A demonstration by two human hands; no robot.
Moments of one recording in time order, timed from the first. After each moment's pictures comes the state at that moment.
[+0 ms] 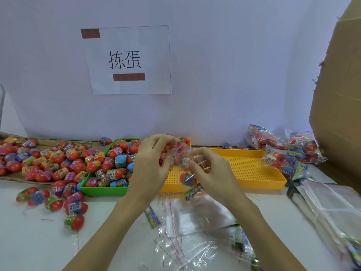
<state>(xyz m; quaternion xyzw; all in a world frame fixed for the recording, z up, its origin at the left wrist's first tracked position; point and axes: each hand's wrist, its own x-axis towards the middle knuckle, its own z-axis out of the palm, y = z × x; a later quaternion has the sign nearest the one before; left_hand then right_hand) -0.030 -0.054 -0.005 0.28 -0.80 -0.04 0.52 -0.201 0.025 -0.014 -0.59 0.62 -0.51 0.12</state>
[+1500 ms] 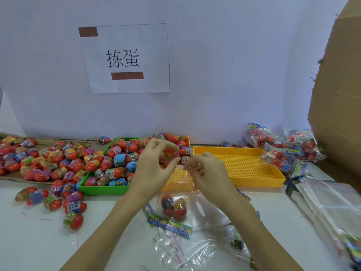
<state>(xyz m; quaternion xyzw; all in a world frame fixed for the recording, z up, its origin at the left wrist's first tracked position) -0.032 -0.051 -0.005 0.30 -0.81 -0.19 0.47 -0.198 0.023 -0.021 -0.63 0.66 -0.40 0.05</state>
